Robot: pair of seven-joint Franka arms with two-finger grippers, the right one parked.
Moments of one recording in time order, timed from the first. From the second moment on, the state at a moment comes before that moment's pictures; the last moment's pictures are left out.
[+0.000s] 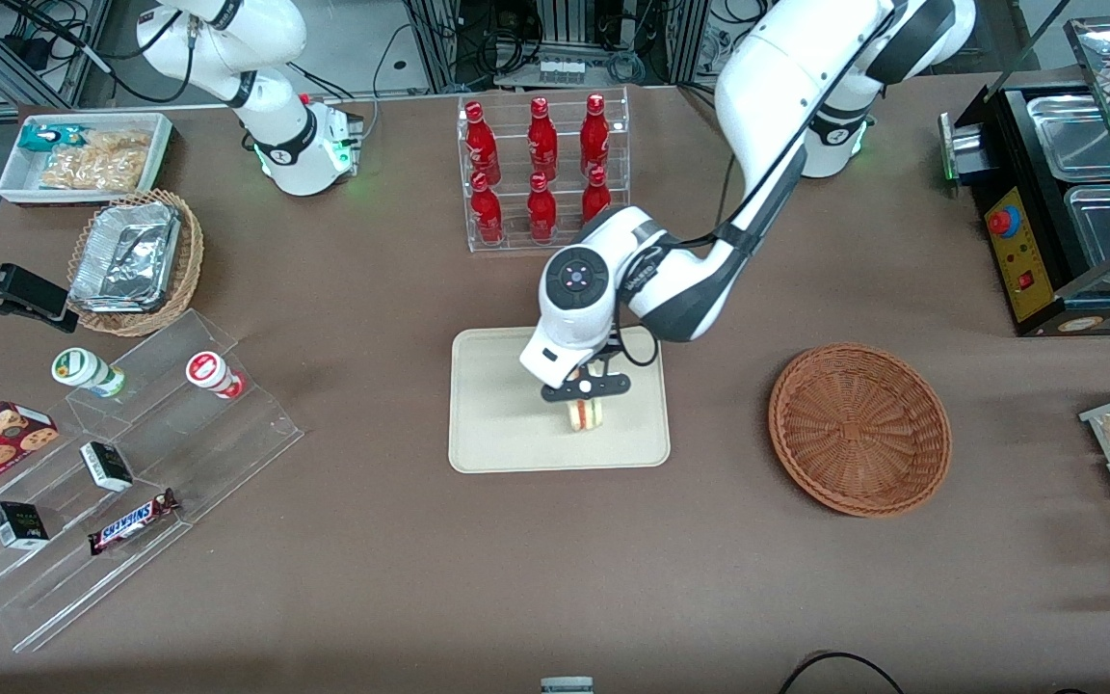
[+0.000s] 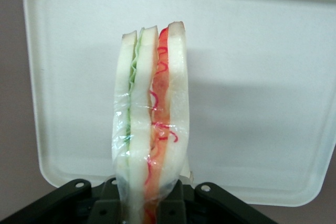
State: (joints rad) arm -0.59 0.71 -0.25 -1.42 0.10 2.05 -0.93
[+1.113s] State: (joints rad) arm -0.63 0.77 -0.22 -1.36 0.14 2.09 -0.98
